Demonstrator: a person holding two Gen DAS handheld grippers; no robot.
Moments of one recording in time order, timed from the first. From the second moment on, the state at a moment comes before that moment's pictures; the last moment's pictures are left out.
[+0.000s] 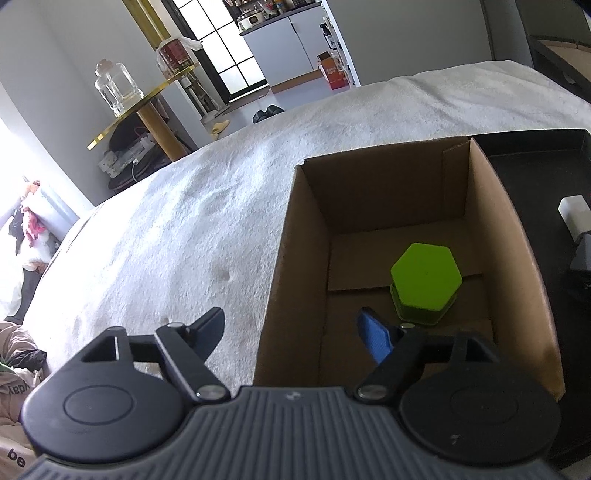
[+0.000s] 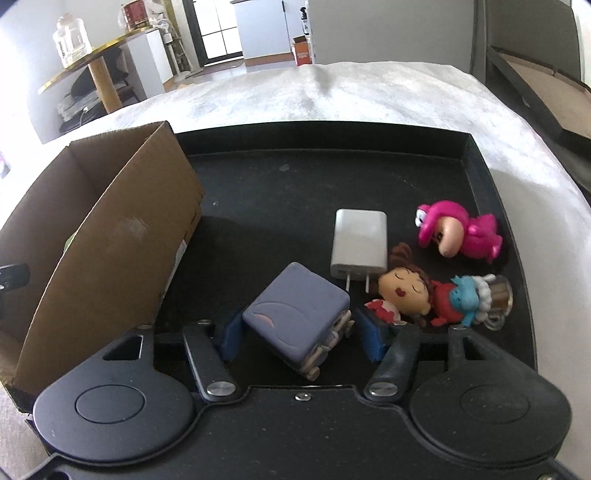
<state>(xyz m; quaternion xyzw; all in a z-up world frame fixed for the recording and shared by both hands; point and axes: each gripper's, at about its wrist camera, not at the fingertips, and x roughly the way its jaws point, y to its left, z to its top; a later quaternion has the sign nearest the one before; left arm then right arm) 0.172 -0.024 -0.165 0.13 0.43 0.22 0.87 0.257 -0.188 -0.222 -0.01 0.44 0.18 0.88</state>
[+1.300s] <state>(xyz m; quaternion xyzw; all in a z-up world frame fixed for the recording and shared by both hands) 0.157 -0.005 -0.155 0.07 0.40 0.22 0.89 0.247 -0.155 -0.144 -0.04 0.35 0.21 0.91</state>
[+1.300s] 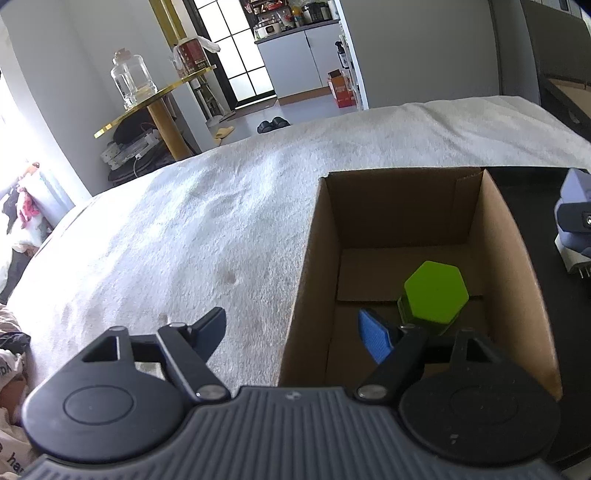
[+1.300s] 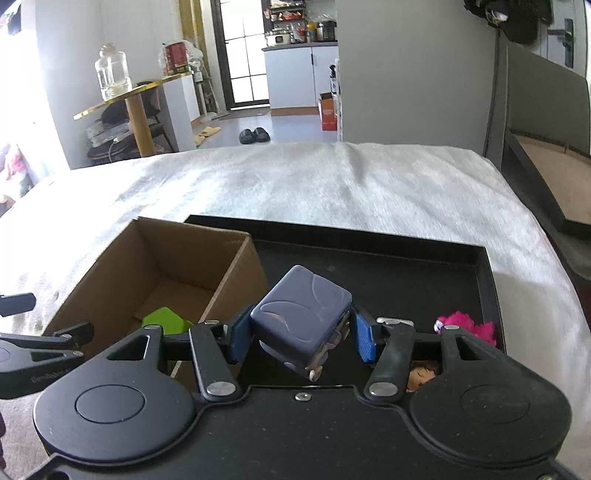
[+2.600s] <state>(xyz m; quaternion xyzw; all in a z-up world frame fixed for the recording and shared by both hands) 0.151 0.010 -0.164 0.02 0.38 0.20 0.90 0.232 -0.059 -0.138 -0.12 0.32 0.35 0.87</state>
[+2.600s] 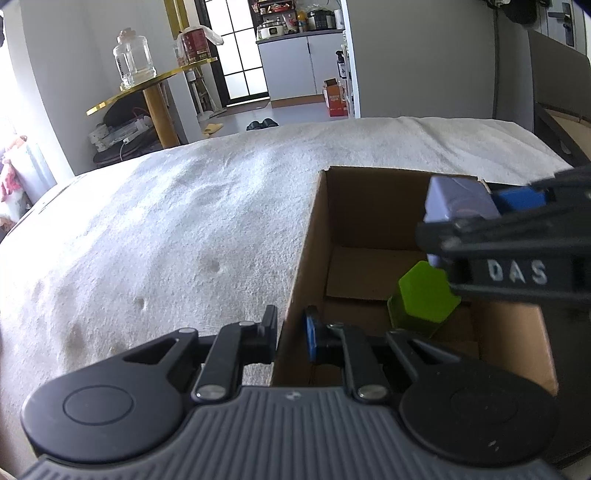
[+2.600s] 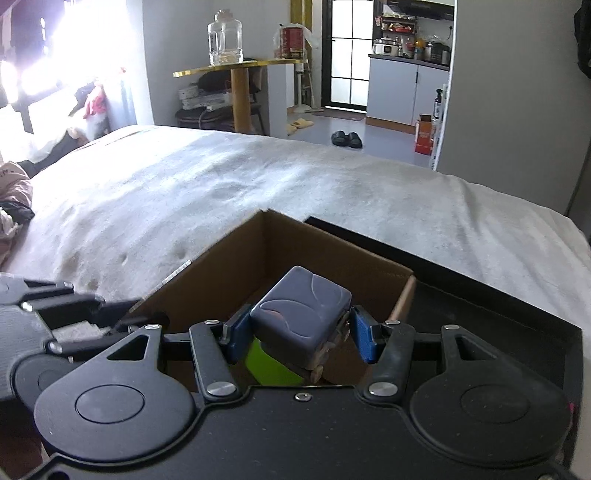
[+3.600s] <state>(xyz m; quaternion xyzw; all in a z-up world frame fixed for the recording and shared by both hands) 0.157 0.004 -0.164 0.04 0.39 0.21 0.90 0.238 -0.147 -0.139 -0.06 0.33 0.27 0.90</state>
